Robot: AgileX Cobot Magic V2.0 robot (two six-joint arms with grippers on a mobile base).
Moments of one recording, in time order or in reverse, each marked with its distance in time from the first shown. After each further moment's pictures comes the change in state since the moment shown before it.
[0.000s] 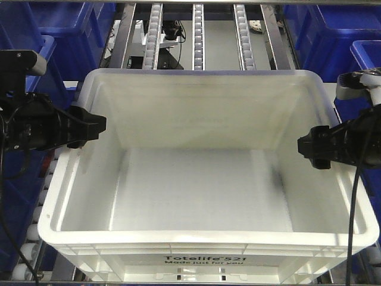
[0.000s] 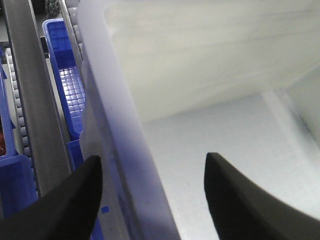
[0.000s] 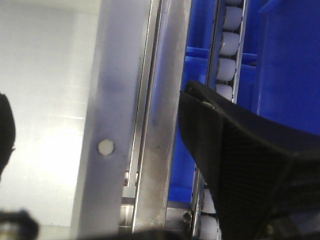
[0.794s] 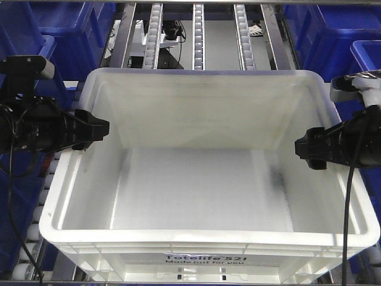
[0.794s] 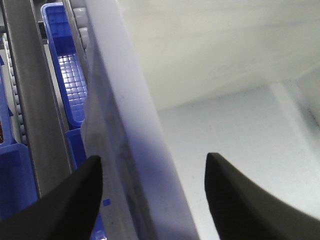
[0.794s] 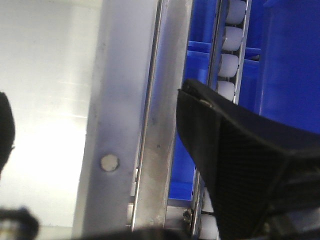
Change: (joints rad) left arm 0.000 0.055 -0.008 -0.007 0.008 0.000; right arm 0.000 0.022 0.000 -0.001 -0.011 0.000
